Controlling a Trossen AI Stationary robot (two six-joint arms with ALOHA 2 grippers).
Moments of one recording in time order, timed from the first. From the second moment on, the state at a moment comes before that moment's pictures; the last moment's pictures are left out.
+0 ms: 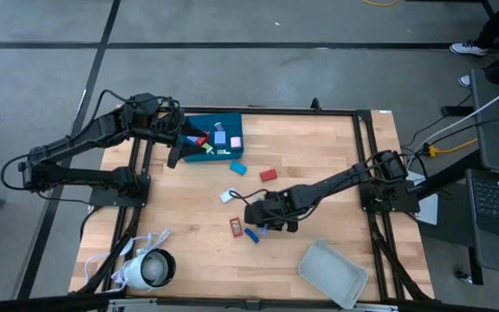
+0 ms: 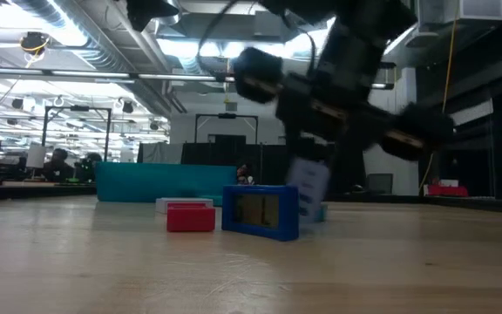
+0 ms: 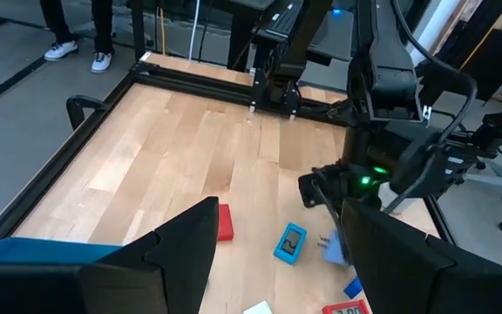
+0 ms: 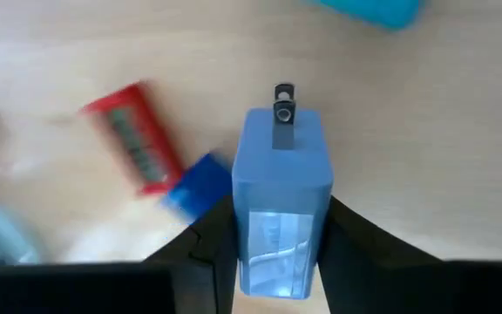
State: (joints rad) left arm 0.43 0.89 1.03 -0.54 0.38 -0.06; right arm 0.29 1.94 1.28 -0.45 -0.08 1.92
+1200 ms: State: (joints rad) left arm 0.68 0.89 1.03 -0.34 0.41 -0.13; right arm -0.27 1.93 1.51 -0.28 -0.04 0.99
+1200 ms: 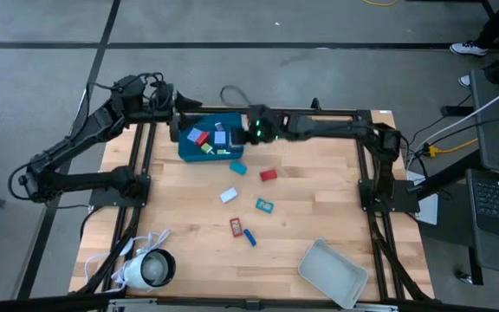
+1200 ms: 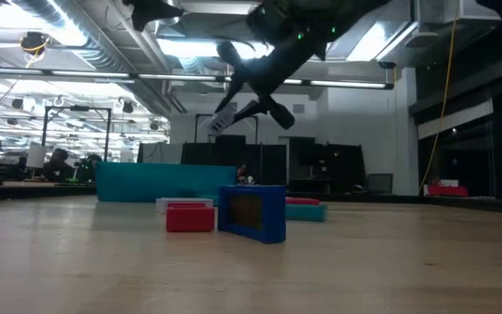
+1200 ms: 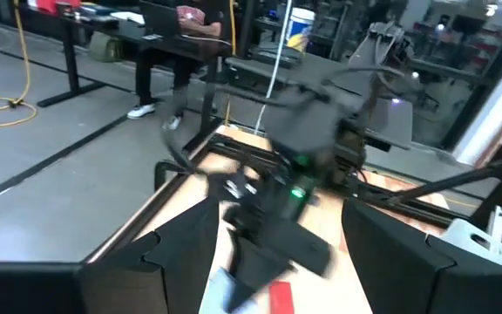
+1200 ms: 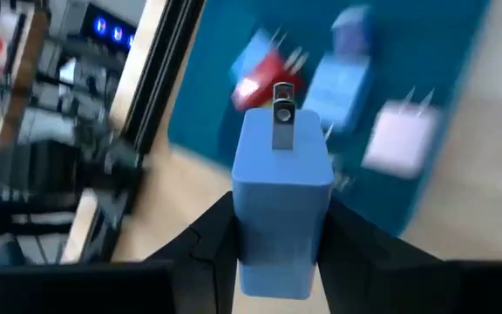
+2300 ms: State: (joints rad) left arm 0.74 1.01 1.03 -0.14 0.46 -0.26; right arm -0.46 2.33 2.14 -0.49 -0.33 0.62
